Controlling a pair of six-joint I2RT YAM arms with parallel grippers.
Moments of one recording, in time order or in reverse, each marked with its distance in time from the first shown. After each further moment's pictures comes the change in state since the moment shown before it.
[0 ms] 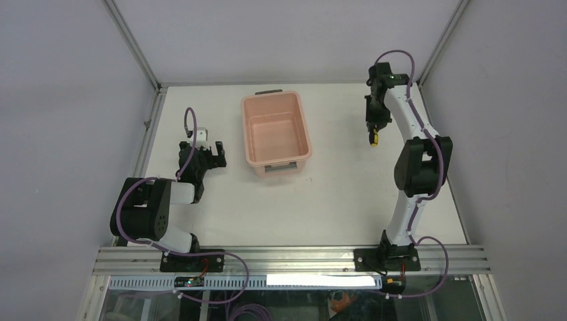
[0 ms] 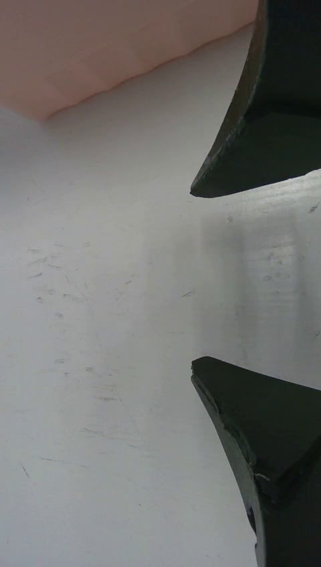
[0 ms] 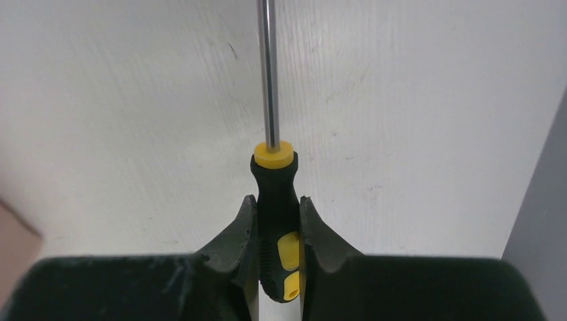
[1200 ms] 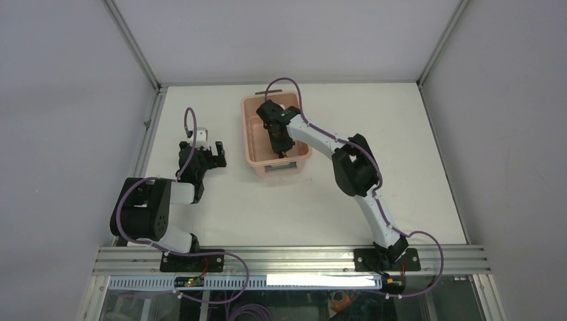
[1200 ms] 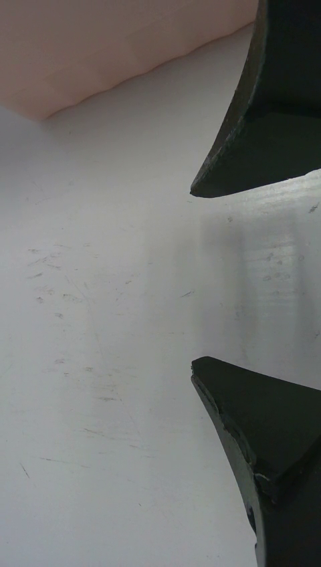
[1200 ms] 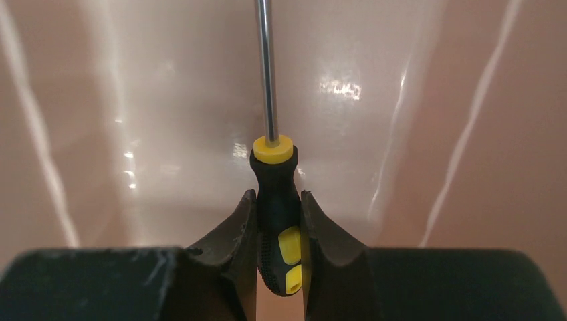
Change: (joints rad) left arm 0.000 0.000 0.000 0.000 0.000 0.000; right arm 0.665 0.346 0.344 0.166 0.029 0.287
